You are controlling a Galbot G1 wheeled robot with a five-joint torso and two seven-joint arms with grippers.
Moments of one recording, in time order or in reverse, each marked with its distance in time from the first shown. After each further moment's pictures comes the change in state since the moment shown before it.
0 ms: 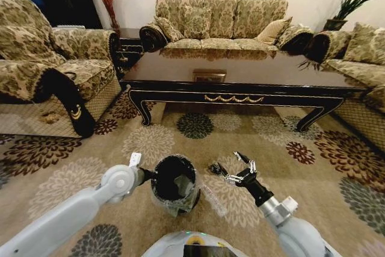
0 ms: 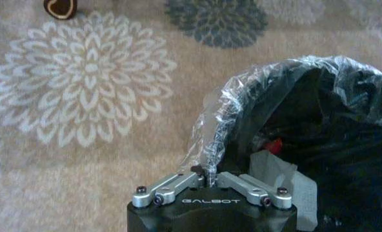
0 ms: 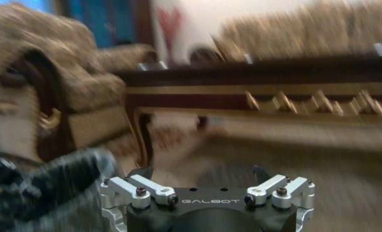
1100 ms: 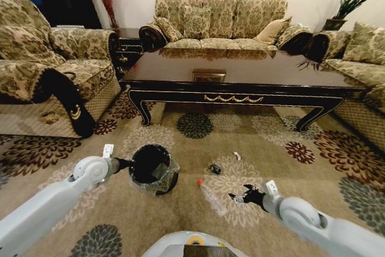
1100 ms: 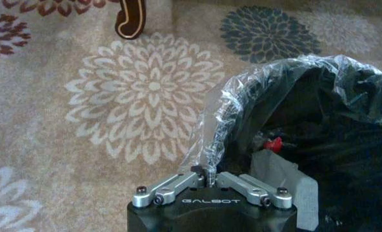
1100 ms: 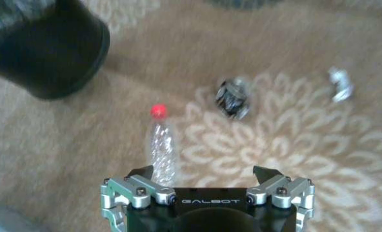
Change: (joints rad) left arm 0.159 0.061 -0.292 0.180 0.130 -0.001 0.289; right arm 0.761 -0.345 -0.731 -0.234 0.562 -0.595 0.187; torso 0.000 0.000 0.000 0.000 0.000
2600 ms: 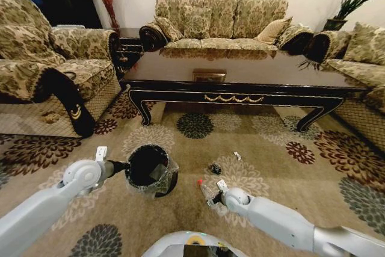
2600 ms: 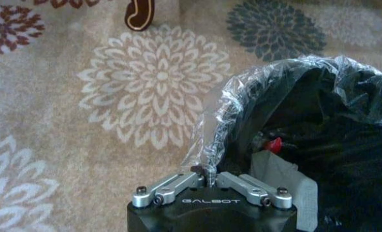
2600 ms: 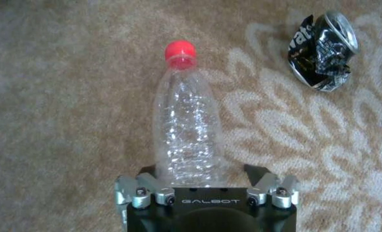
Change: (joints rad) left arm 0.169 0.038 -0.140 -0.084 -0.049 0.000 -0.041; right arm 0.287 0.466 -0.409 -0.503 -0.177 -0.088 0.068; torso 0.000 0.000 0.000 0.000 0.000
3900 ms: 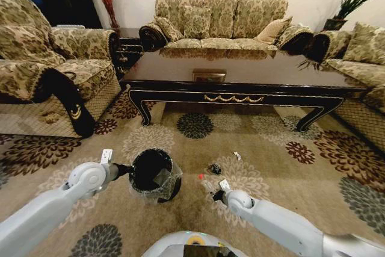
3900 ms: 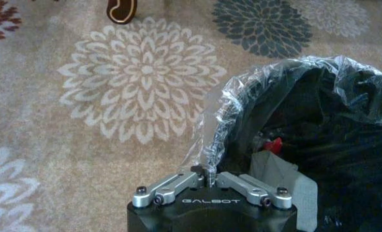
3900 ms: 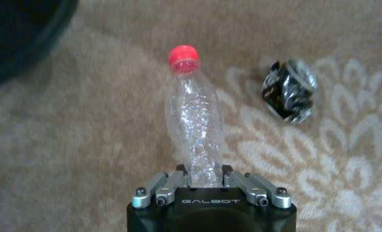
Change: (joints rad) left arm -0.029 -0.020 0.063 -0.013 0.028 0.000 0.013; right arm -0.045 -0.068 0.079 0.130 0.006 0.086 0.057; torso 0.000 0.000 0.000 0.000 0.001
